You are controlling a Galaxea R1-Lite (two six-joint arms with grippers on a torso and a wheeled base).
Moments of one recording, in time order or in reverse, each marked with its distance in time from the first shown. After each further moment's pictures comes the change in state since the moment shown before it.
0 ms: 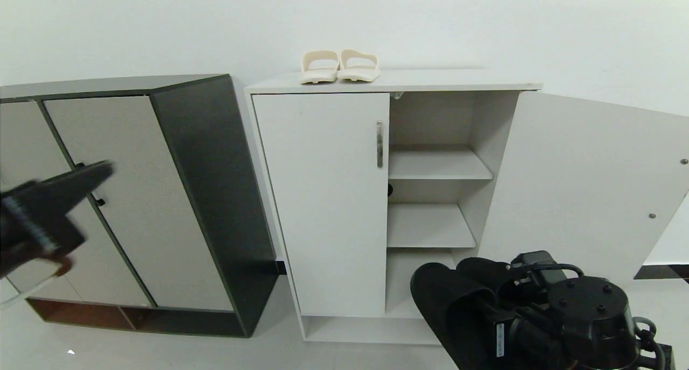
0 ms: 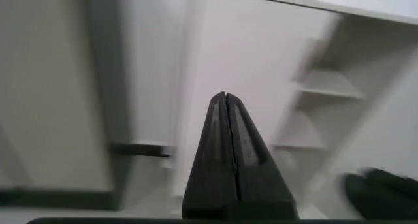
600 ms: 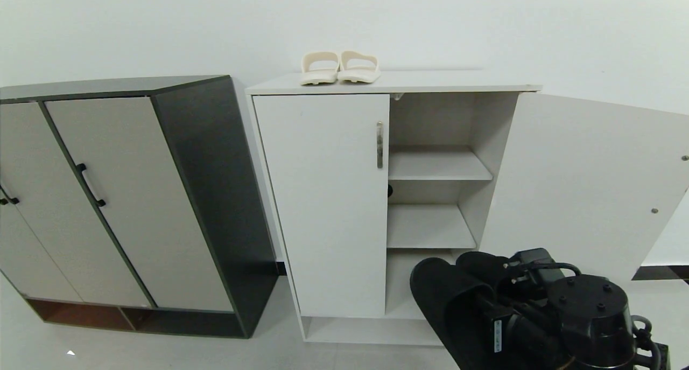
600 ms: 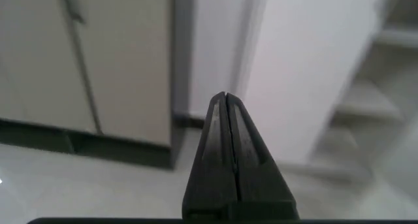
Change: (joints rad) left arm 0.303 -0.783 0.586 0.296 -0.157 0.037; right arm -0.003 0.024 0.009 -0.076 -0.005 -0.049
